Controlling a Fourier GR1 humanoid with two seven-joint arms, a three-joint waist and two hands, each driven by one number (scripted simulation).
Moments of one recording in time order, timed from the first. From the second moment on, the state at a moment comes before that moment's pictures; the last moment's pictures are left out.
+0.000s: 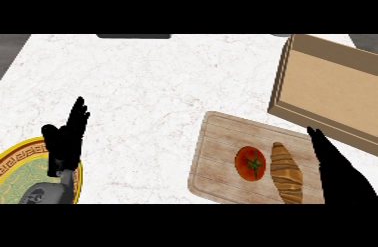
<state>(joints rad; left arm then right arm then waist) -0.09 0.29 -0.10 -1.32 0.16 0.31 0.02 0.02 -0.44 0.44 -2.21 0.68 0.14 1.23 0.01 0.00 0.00</state>
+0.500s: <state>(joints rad) -0.09 0.27 -0.10 -1.32 0.15 0.31 0.02 0.00 -0.35 0.38 -2.11 0.71 0.20 1.20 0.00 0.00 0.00</state>
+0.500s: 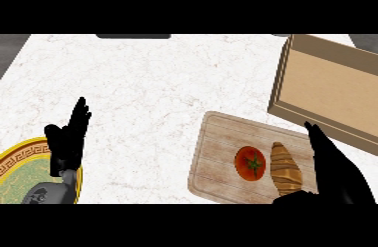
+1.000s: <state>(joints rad) -0.09 0.26 -0.09 -1.32 0.14 0.31 0.02 0.00 -0.29 0.36 -2.02 0.76 0.23 1.18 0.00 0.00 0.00</state>
